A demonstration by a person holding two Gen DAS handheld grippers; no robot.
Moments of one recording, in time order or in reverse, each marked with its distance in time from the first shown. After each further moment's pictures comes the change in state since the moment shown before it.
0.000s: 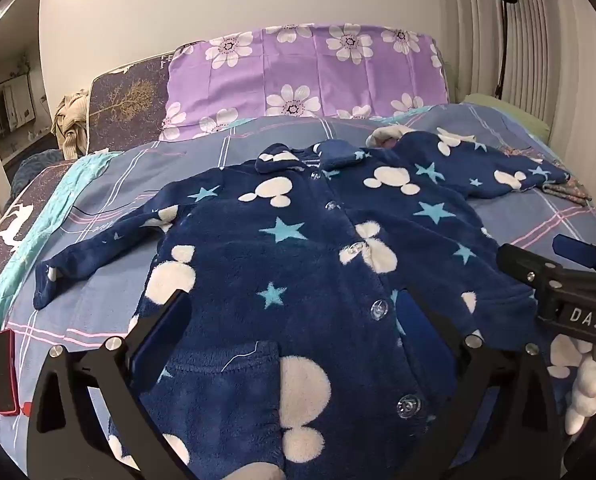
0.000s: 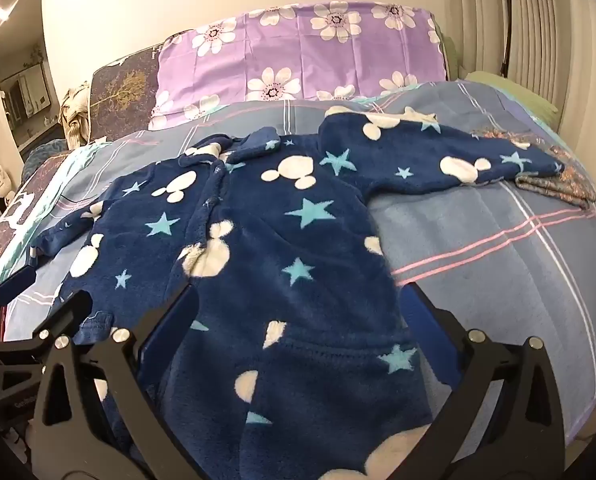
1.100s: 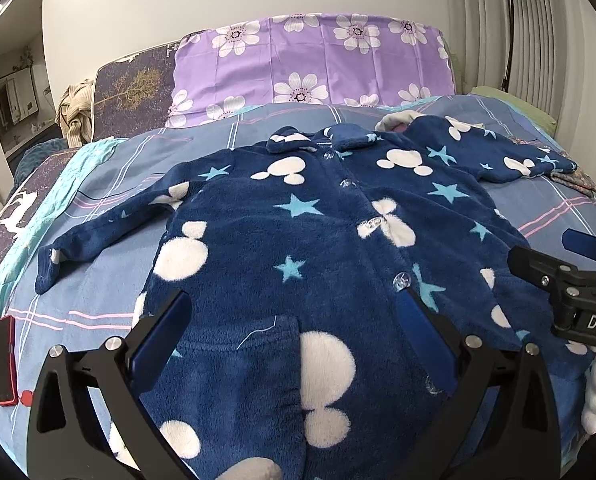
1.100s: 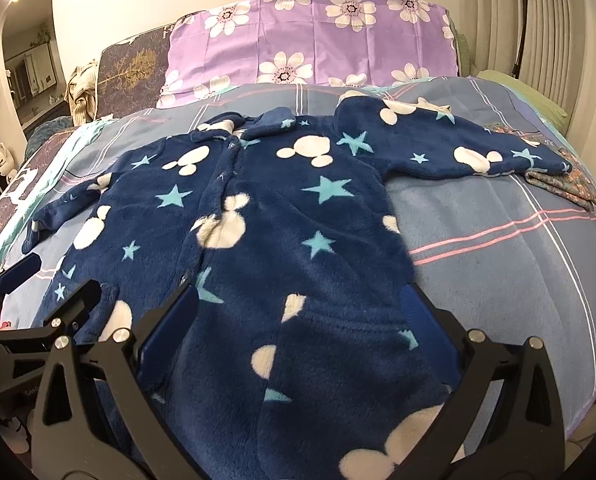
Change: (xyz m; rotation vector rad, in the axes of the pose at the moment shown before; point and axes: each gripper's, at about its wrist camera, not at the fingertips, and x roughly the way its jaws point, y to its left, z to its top) left arm 0.008 0.014 -0.021 -0.012 0.036 0.010; right arm 0.001 0.018 -0.013 -0.043 0.053 0.008
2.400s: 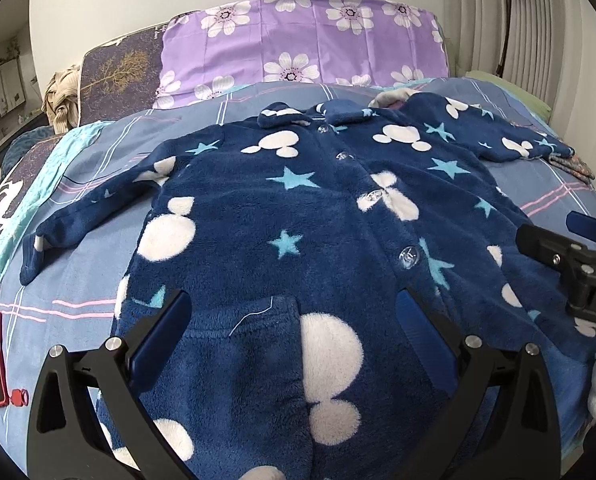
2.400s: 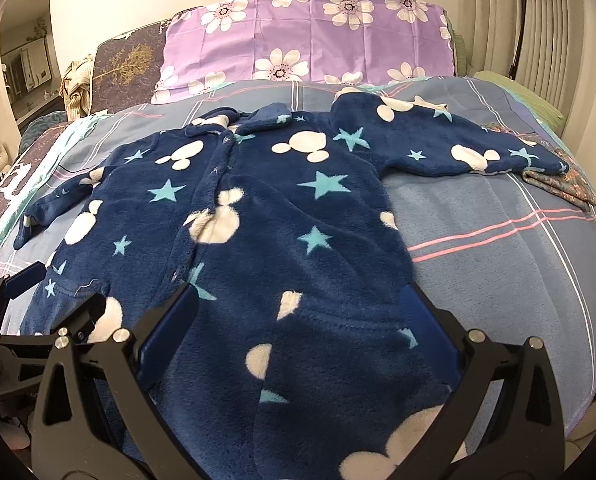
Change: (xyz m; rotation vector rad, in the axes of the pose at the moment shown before) left arm 0.018 0.005 -0.009 0.010 0.063 -0.048; right arm 0.005 0.000 -0.002 -0.005 0.006 -0.023
